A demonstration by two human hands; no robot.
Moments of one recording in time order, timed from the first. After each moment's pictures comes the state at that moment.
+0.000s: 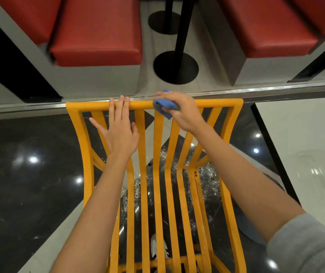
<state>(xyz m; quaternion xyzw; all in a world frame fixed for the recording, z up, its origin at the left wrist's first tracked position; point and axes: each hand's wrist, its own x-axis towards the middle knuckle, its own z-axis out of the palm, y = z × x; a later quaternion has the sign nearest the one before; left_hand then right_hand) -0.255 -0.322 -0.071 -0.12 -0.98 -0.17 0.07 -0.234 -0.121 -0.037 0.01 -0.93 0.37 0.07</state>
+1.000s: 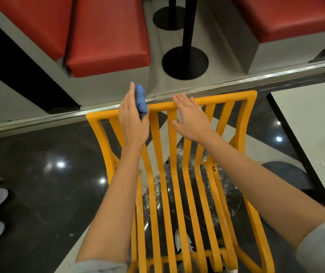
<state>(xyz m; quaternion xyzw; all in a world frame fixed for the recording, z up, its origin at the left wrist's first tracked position) -0.290 -0.323 -0.057 -0.17 -0.87 -0.43 0.13 -0.220 -0.155 -0.035 -0.06 -0.98 0.21 0.01</state>
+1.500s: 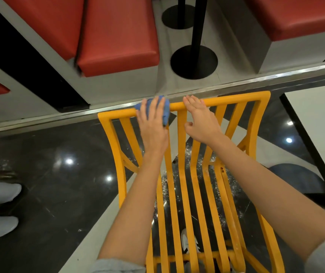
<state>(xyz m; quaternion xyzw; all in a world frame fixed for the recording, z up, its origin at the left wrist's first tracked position) -0.263 -0.307 -0.070 -0.21 -0.93 -0.28 0.15 -0.220 -0.158 -0.040 -0.06 -0.97 0.25 0.04</state>
